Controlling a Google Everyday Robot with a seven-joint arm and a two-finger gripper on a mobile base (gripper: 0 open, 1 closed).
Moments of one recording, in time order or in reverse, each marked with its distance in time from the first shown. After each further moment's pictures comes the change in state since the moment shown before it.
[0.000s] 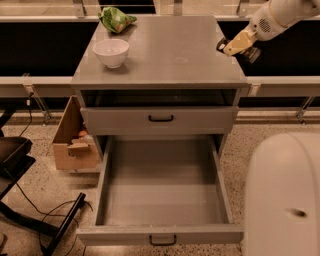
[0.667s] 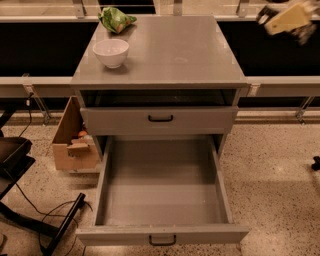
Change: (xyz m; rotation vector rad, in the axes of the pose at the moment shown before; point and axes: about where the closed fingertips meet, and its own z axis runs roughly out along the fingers) arm 0.004 0.016 -0.151 0.195 -0.103 -0.085
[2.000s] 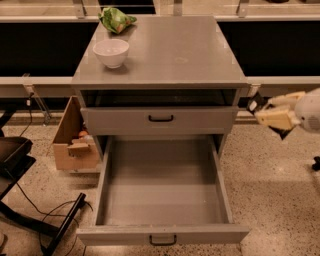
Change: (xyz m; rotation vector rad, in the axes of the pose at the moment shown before) arm 0.158 0.129 0.031 -0.042 -0.105 0.125
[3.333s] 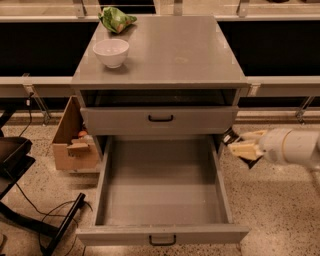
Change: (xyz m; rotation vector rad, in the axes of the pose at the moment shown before) arm 0.094 0.053 0.092 -0.113 0.039 0.137
